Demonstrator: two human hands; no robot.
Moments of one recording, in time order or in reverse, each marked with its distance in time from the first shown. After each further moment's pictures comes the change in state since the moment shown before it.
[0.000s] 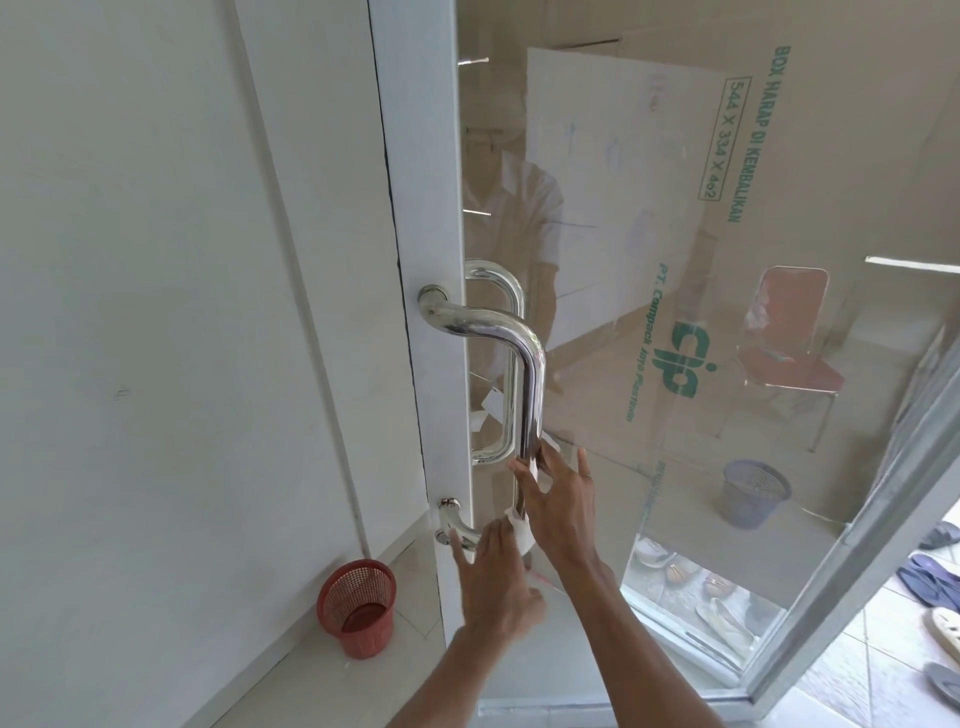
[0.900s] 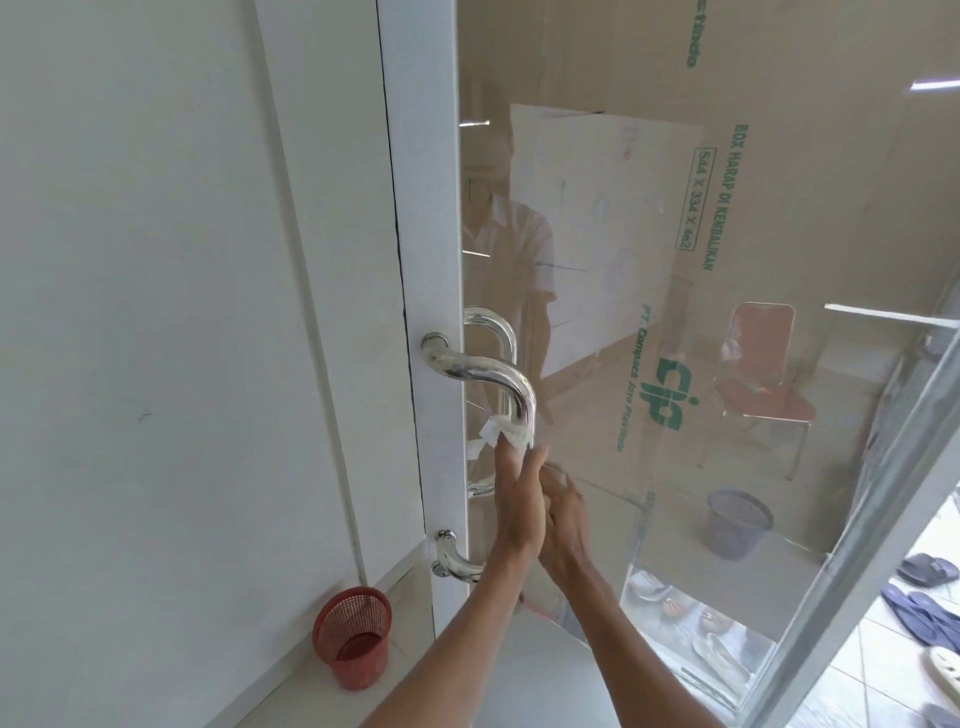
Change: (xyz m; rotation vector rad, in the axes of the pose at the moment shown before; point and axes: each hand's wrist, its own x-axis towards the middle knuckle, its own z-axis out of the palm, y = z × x) left_hand 0.004 0.099 -0.150 -1.457 0.226 0.040; right_hand -0.002 -0.020 -0.040 0.114 -0.116 -0.012
